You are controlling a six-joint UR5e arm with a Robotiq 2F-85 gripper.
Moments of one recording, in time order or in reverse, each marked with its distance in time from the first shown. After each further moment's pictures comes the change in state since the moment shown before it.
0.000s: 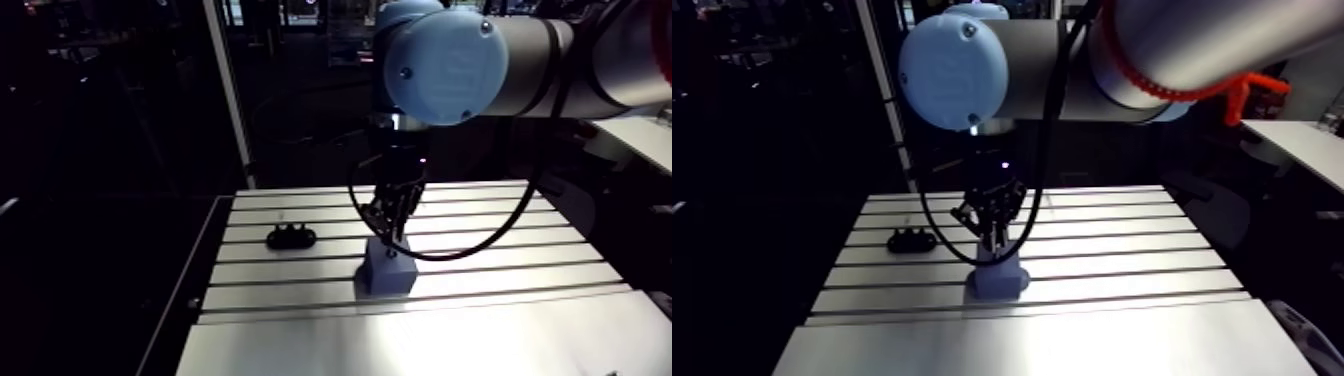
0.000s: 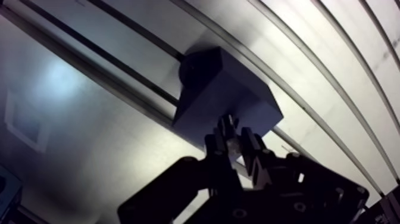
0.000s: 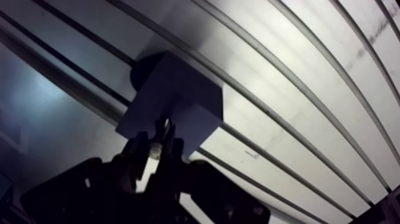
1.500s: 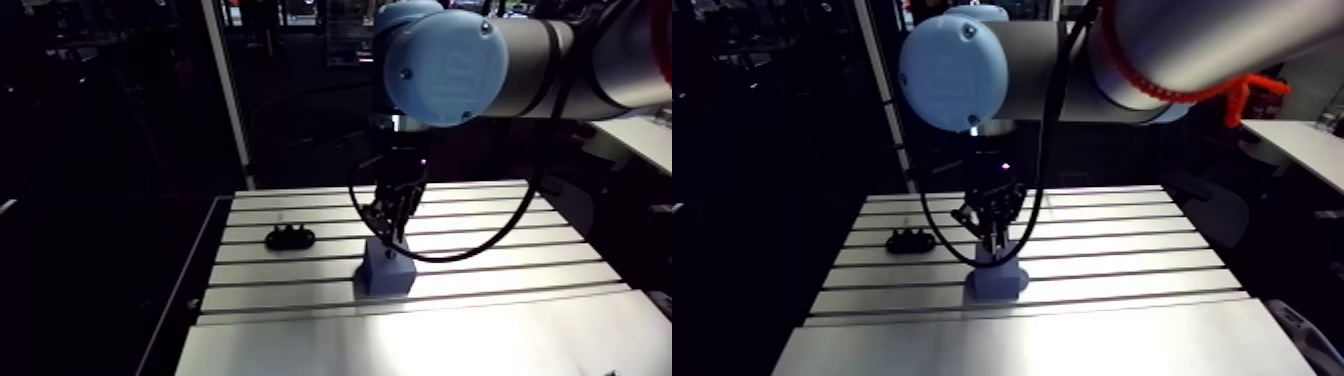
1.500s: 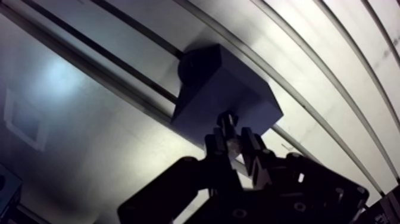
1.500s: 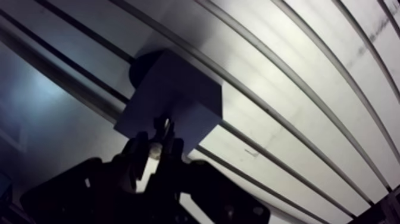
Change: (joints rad) arm -0.004 -0.001 0.002 0.003 -0.003 -0.005
